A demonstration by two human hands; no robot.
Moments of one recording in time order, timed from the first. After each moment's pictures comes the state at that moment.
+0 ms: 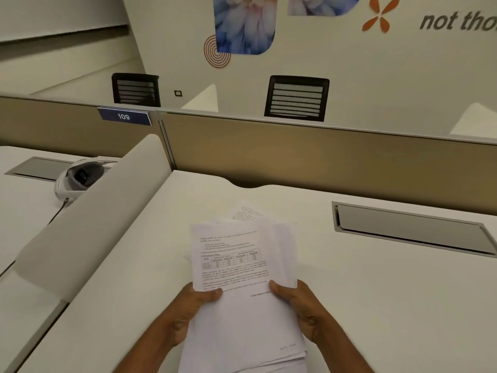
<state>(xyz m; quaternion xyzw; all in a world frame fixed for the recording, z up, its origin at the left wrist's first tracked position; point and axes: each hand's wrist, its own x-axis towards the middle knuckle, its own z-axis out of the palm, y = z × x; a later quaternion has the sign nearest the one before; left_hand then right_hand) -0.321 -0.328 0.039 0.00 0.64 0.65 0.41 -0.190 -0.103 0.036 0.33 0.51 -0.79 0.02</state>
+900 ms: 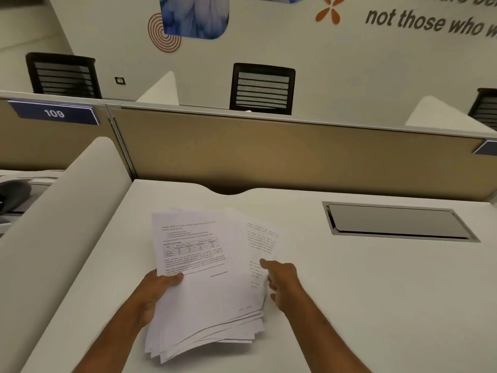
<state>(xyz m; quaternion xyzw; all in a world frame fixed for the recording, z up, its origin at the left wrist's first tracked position) -0.513 -0.322 -0.021 0.02 0.71 0.59 0.38 -0.335 -0.109 0.046 0.58 0.44 -0.68 -0.08</state>
